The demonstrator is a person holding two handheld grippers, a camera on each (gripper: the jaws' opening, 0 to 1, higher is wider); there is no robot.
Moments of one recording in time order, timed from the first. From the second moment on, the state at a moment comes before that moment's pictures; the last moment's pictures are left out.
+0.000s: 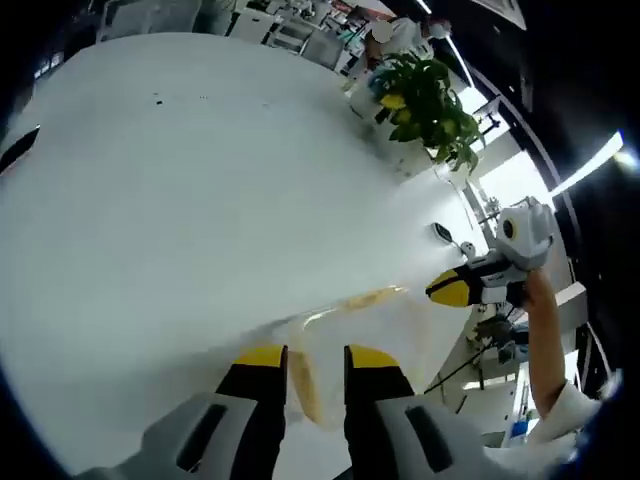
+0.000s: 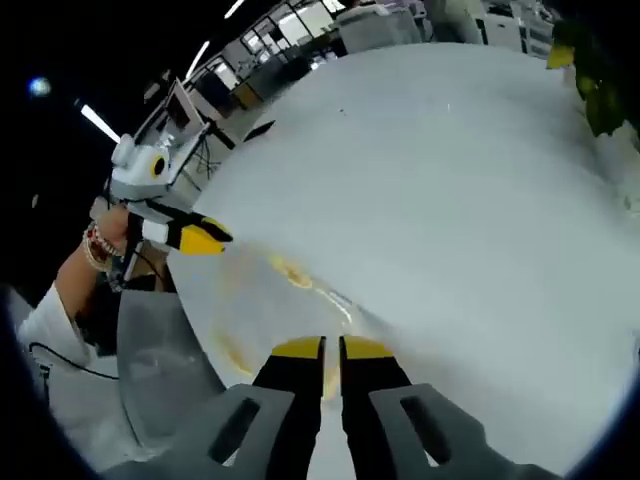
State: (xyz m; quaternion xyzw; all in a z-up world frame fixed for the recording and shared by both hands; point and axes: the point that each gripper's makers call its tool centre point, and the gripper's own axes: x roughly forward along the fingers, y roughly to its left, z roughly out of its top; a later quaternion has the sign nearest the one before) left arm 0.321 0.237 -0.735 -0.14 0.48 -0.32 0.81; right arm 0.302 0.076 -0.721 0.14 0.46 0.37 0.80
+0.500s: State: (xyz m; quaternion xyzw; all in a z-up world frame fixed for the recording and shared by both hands) left arm 0.273 0.157 -0.760 -0.15 0.44 -0.39 0.79; right arm 0.294 0.139 -0.751 0.15 0.45 0.43 0.77
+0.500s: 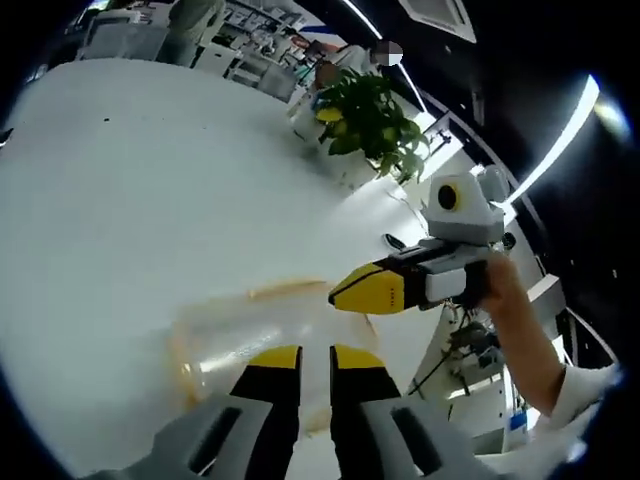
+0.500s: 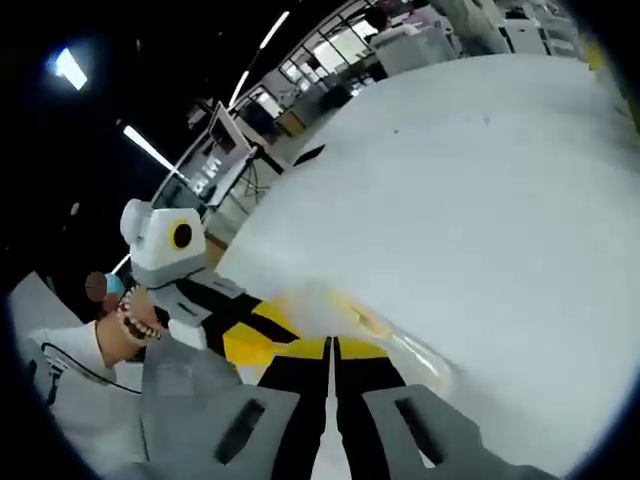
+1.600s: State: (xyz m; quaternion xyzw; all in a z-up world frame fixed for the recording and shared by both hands) left arm 0.208 0.162 -0.756 0.17 0.34 -0.51 0.77; right arm 0.330 0.143 -0.745 0.12 0.39 0.45 0.79
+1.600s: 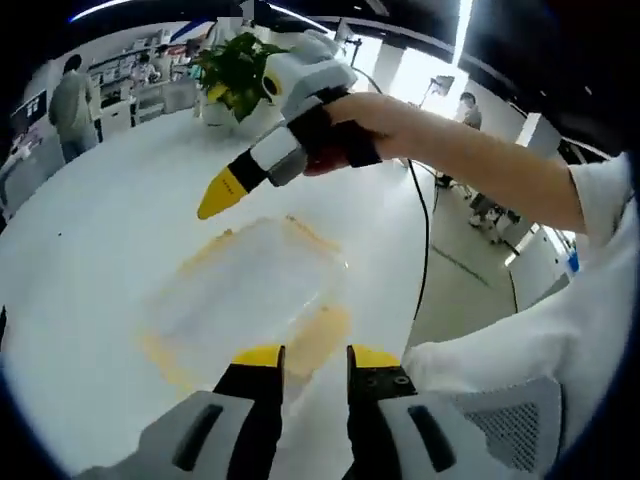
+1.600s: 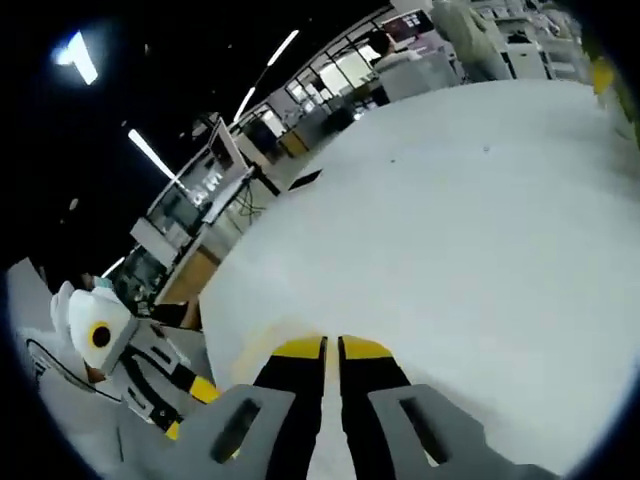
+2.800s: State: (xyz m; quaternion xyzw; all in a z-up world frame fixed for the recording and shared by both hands) left arm 0.234 0.153 -0.774 0.39 0.22 -0.52 0.72; right arm 0.301 0.155 -0.778 -0.21 0.45 0.58 0.64
